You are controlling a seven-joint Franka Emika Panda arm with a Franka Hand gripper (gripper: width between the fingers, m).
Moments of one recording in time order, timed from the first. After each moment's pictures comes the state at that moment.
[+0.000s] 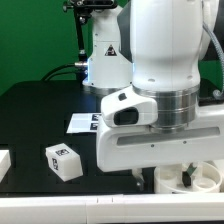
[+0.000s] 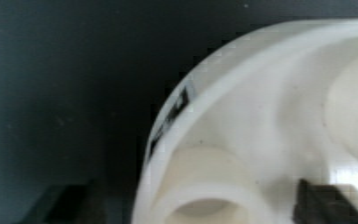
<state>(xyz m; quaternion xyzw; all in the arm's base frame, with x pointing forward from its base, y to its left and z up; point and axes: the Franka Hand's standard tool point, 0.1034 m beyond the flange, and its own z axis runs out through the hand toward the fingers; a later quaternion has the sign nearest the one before) 0.617 0.051 0.029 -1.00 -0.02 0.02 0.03</state>
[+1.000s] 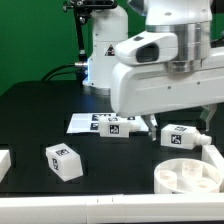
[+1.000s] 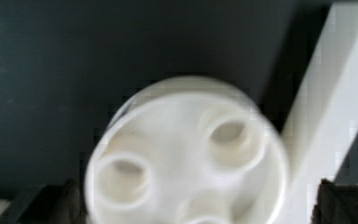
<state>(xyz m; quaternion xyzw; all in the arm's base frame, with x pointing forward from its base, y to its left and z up) 0.568 0.085 0.081 -0.99 -0.15 -0.02 0.02</state>
